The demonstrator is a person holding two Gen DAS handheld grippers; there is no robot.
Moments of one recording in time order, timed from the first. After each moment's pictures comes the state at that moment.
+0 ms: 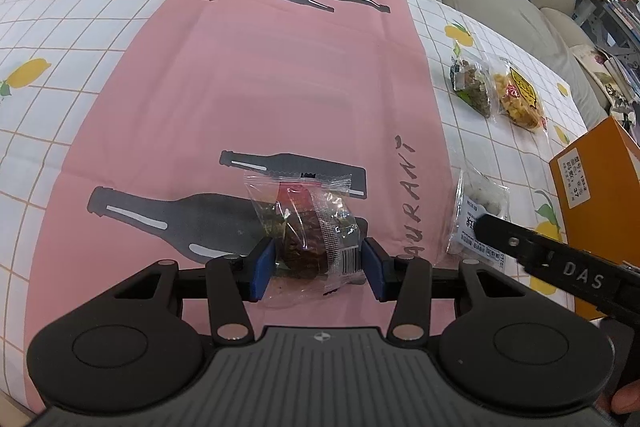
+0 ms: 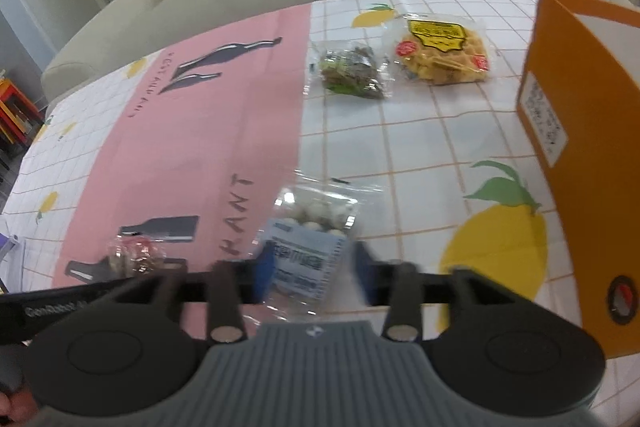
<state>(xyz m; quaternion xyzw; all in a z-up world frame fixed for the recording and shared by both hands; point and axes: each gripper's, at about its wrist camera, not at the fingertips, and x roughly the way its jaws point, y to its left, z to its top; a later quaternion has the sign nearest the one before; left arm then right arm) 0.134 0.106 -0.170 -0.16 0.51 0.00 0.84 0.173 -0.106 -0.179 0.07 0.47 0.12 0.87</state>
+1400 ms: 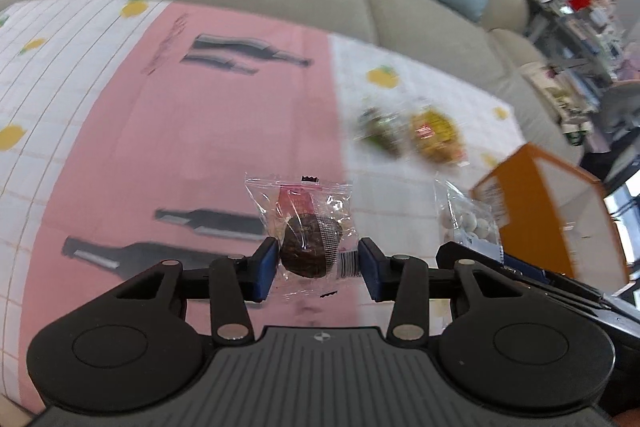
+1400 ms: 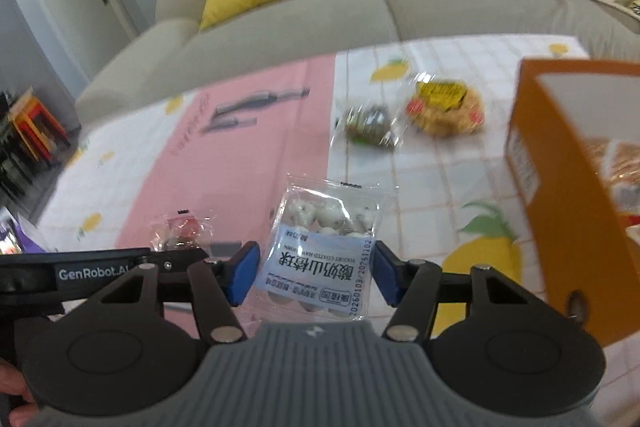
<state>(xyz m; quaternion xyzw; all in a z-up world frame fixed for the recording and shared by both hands) 0.128 0.060 -0.098 -0.16 0.46 -0.05 0.87 0.142 -0.145 -0.111 0.11 0.41 0.15 0.89</state>
